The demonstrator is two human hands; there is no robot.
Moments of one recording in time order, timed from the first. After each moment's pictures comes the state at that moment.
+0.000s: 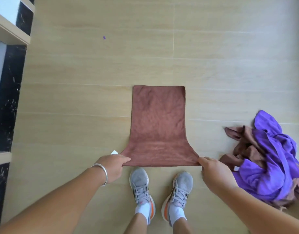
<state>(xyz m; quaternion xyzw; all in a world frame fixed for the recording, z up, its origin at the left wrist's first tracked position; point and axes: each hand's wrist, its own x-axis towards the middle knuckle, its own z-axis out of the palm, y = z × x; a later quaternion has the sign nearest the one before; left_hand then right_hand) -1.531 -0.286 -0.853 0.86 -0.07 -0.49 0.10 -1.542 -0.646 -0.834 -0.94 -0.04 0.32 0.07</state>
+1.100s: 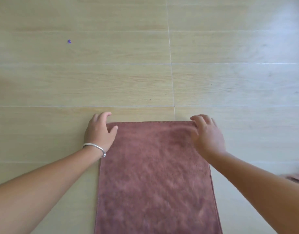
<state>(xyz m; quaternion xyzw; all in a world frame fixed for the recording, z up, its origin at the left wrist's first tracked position) -1.290 -0.305 -1.189 0.96 0.10 -0.04 0.24 -1.300 -0.632 -1.177 -0.98 0.01 0.04 0.19</state>
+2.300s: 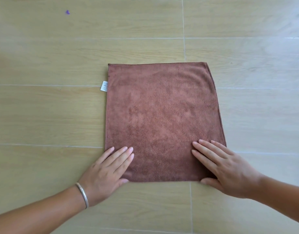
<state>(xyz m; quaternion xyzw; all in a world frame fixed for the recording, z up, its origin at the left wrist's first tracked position) -1.425 -0.289 -1.216 0.93 -0.37 -0.08 -0.04 -1.386 -0.682 -1.214 -0.90 -0.43 0.10 -0.02</state>
